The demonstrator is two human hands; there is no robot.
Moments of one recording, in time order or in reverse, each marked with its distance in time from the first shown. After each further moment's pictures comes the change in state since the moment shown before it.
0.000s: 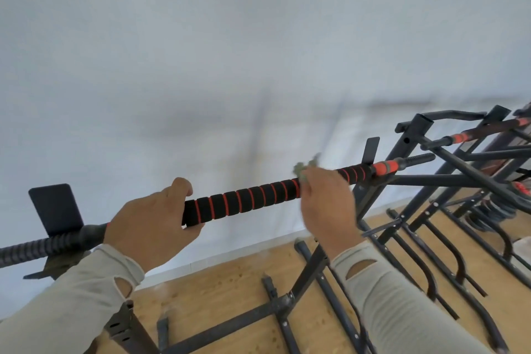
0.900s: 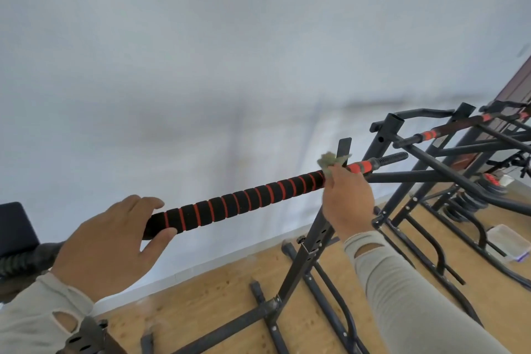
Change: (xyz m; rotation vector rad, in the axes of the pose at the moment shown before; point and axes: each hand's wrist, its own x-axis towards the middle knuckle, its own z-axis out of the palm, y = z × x) left_hand -0.009 -0.005 -0.005 -0.040 -0.007 0.073; right_hand 0.011 0.088 -0.001 -0.052 0.082 0.269
